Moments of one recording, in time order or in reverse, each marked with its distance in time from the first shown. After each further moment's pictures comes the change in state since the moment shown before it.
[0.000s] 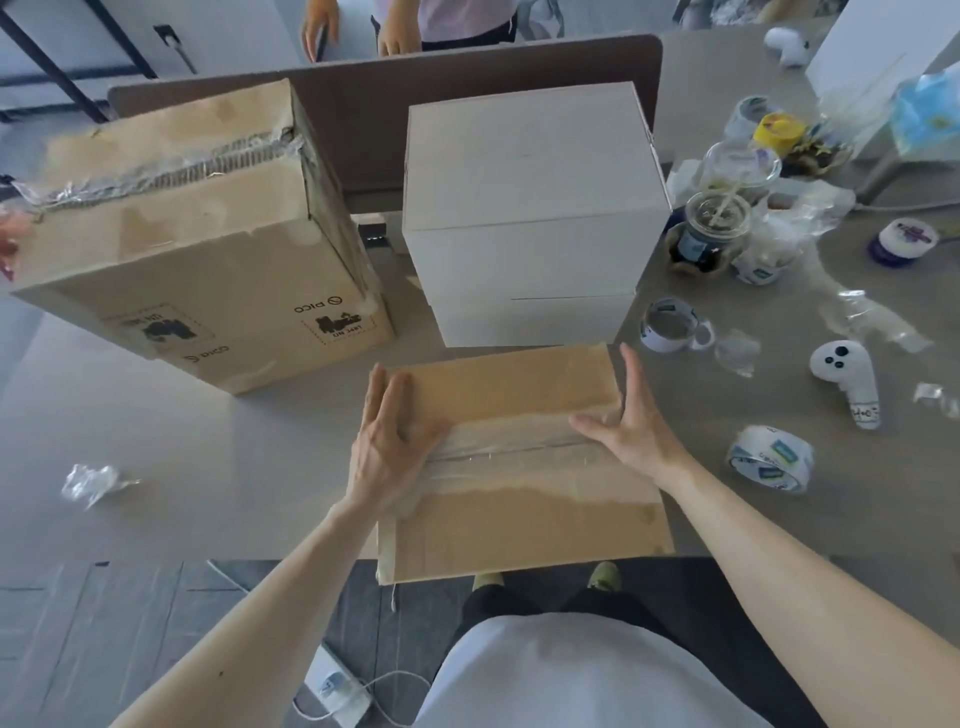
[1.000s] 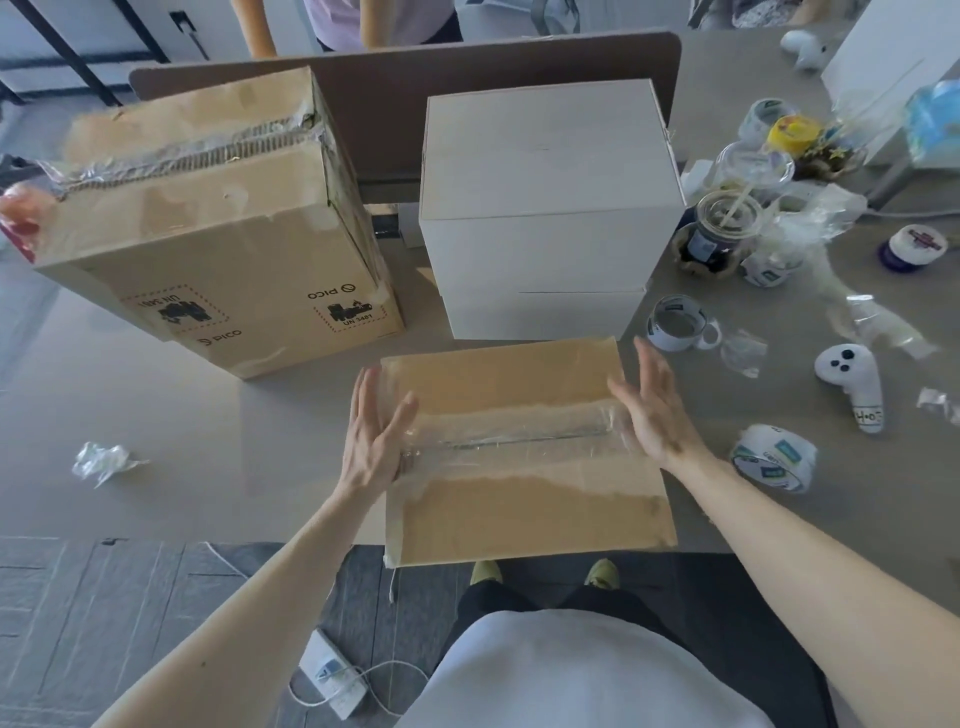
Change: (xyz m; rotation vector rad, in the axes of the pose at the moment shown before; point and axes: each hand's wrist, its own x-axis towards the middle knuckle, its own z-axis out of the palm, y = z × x) left_hand -0.011 -0.009 -0.016 -0.323 0.014 -0.155; right_hand 0.000 -0.001 -0.008 -0.172 0.051 0.055
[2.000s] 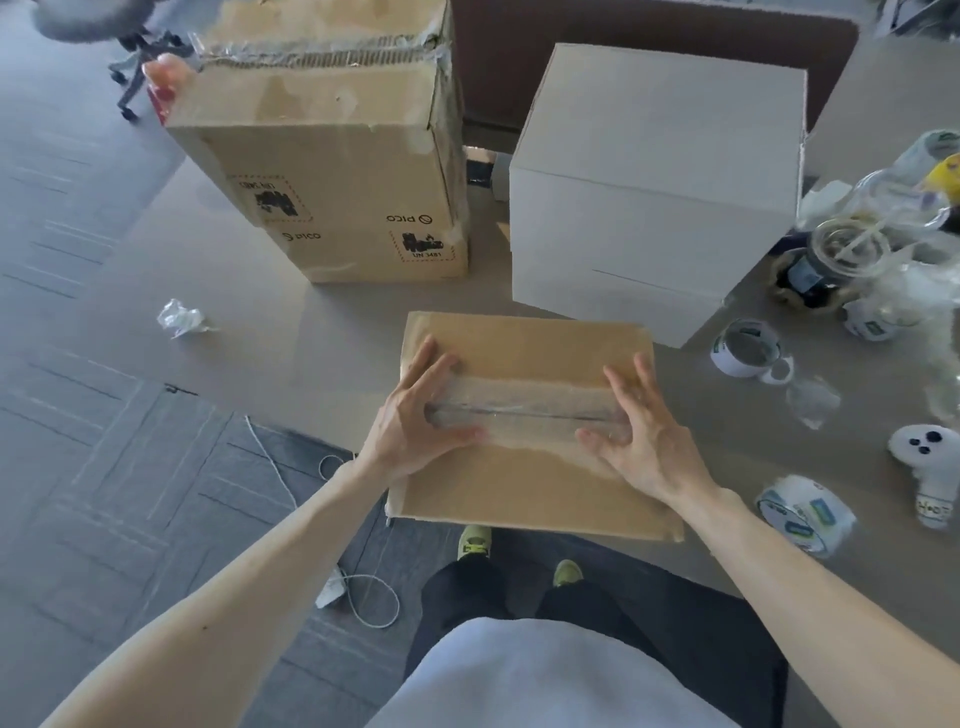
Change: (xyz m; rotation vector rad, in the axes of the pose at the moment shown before) left_hand -0.059 -0.006 0.015 0.258 -0.001 0.138; right_hand -0.019 -0.008 0.007 -0.498 -0.222 -0.400
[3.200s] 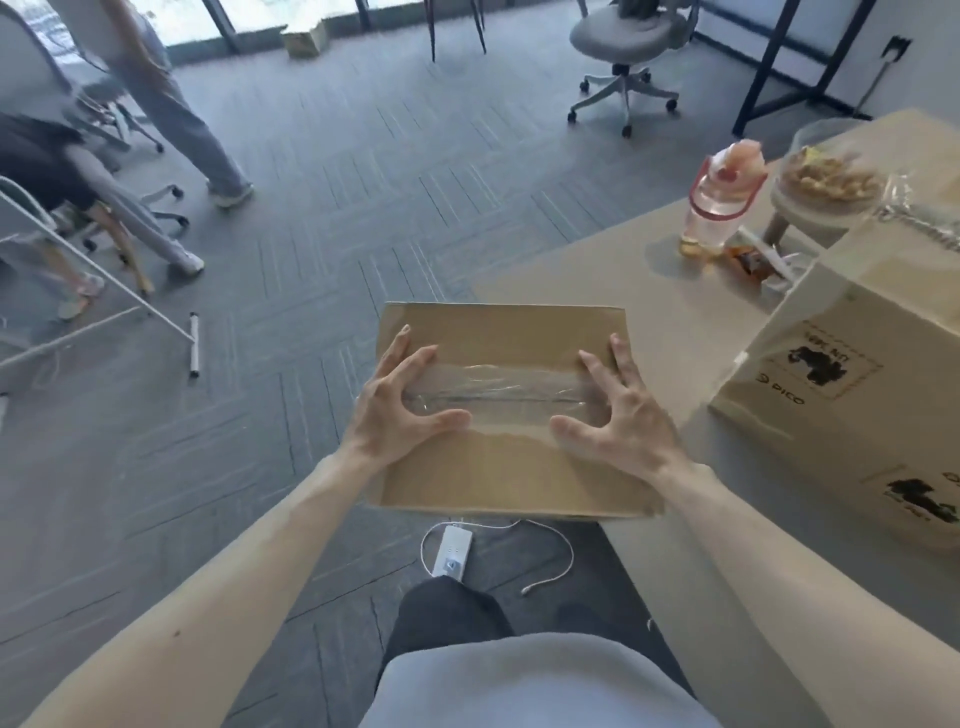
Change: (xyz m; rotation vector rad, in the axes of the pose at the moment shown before) left_hand -0.186 -0.256 -0.306 -0.056 0.767 -0.561; right_hand 0.178 -0.475 0.176 -0.012 -0.359 -0.740
